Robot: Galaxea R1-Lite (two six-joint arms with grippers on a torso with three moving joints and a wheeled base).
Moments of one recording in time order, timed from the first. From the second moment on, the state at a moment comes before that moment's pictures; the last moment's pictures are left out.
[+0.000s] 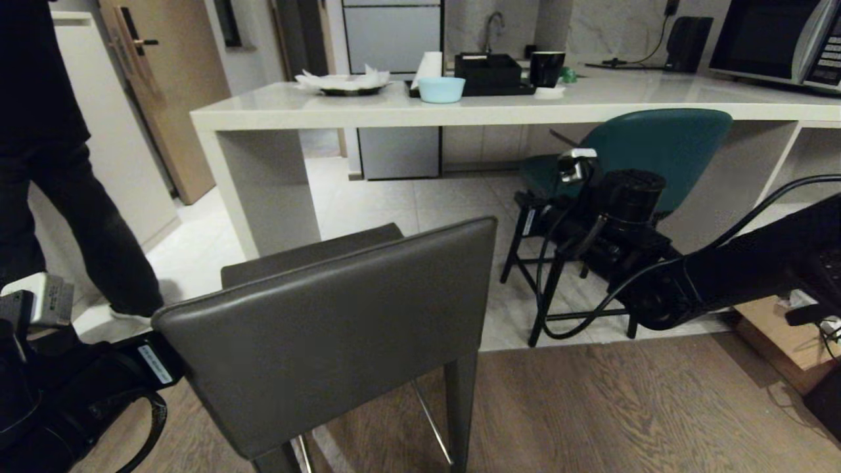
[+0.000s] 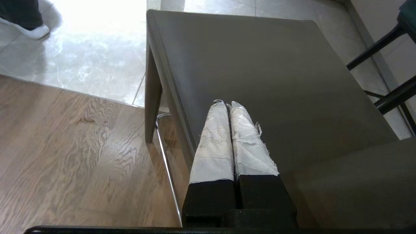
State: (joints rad) left arm -0.31 1.27 -0.24 -0.84 0.37 -0.34; right arm 0.36 2.12 -1.21 -1.01 0.05 0.06
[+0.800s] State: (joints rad) left arm -0.34 1.35 -0.29 -0.84 0.38 -0.35; right arm 0.54 2.15 -1.10 -1.06 0.04 0.14
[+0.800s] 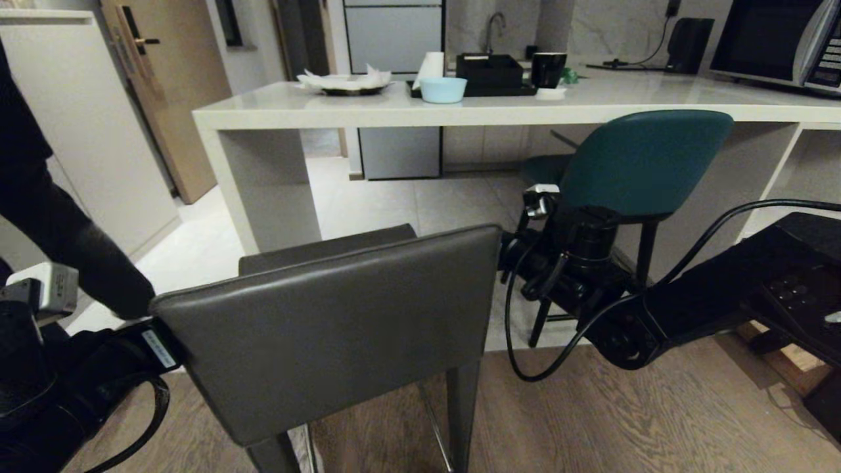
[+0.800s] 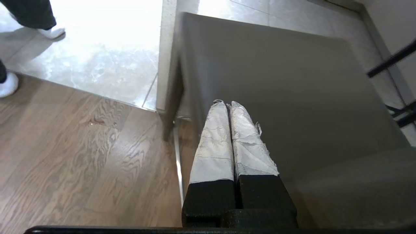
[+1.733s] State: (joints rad) left arm -0.33 1.61 -0.50 -0.88 0.36 -0.33; right arm 0.50 2.05 -0.95 -1.12 0.06 0.15
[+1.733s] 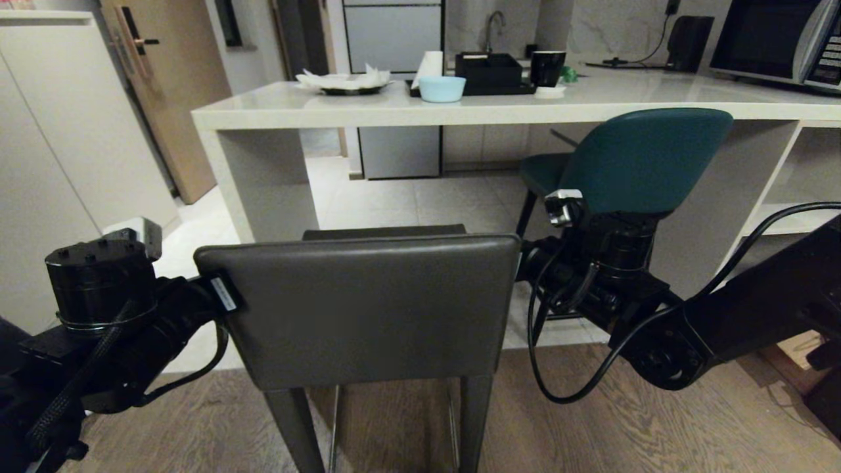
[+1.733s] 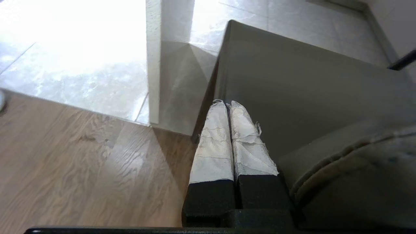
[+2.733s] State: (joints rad) left arm -0.23 1.28 -0.28 -0.91 0.06 -0.28; right arm 0.48 1.69 -0.68 -0.98 0.07 0.19
